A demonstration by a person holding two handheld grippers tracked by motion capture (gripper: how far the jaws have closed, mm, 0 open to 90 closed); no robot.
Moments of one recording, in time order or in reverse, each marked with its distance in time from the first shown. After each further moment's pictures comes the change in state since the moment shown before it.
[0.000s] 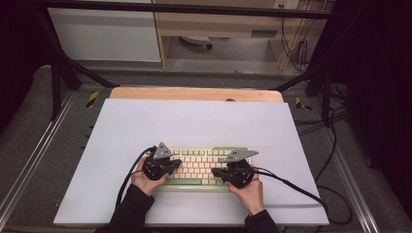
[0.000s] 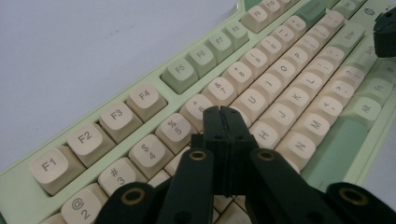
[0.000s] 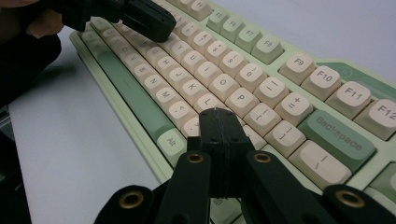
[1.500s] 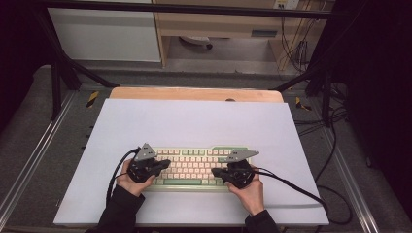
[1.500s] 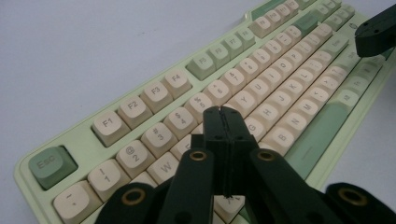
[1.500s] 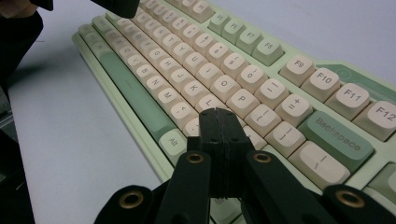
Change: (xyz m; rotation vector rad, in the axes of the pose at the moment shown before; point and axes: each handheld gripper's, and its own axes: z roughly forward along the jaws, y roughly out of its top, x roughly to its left) left arm 0.014 -0.014 -0.039 -0.050 0.005 -0.043; right arm 0.001 0.000 -0.002 -0.006 0.001 -0.004
